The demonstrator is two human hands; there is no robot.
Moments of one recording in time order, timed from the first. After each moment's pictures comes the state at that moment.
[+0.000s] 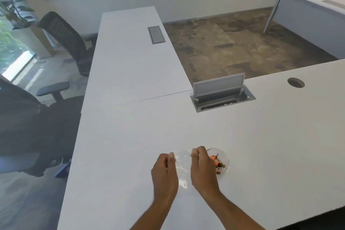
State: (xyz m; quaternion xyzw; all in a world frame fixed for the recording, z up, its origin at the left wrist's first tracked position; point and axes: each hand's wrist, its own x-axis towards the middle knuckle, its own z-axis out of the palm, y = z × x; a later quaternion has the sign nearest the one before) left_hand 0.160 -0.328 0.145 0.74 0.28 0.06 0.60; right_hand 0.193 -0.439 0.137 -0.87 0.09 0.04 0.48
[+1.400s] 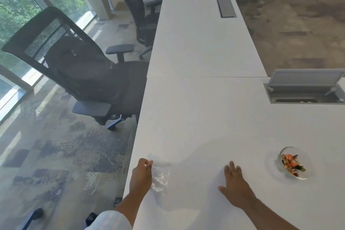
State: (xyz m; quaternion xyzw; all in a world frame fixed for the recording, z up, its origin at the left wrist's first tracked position) left_hand 0.012 -0.005 -0.014 0.82 0.43 -0.06 0.38; right_hand 0.131 -0.338 -0.011 -0.92 -0.15 0.36 0.03
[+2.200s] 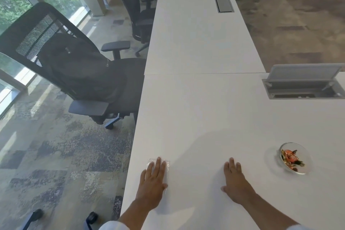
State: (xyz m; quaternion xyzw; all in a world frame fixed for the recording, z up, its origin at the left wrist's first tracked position) left_hand -0.014 -0.029 -0.050 0.96 0.13 -0.20 0.15; right_hand 0.134 -0.334 -0.021 -0.92 -0.14 0.37 0.03
